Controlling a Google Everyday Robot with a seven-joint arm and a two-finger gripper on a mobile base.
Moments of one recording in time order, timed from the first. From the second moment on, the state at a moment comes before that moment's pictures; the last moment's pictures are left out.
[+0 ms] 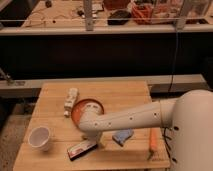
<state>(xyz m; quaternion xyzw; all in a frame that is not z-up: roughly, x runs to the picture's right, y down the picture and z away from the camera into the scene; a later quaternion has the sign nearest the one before) -0.056 0.280 0.802 -0.27 -0.19 -0.50 0.80</state>
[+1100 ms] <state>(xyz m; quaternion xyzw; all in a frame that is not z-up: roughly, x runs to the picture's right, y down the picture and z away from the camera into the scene) -0.056 0.277 0.809 -0.27 -0.19 -0.50 0.80</state>
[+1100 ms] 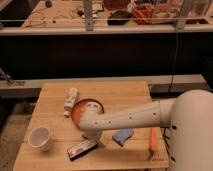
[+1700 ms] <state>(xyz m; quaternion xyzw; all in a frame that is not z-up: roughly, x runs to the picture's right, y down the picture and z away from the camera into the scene) -0.057 0.278 0.812 -0.27 -0.19 -0.50 0.80</state>
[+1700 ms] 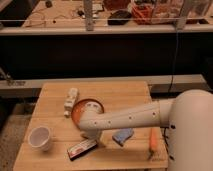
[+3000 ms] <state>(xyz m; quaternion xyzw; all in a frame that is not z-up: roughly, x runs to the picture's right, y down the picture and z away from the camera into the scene) -0.061 0.279 0.812 -0.28 -0.18 -0.50 0.80</state>
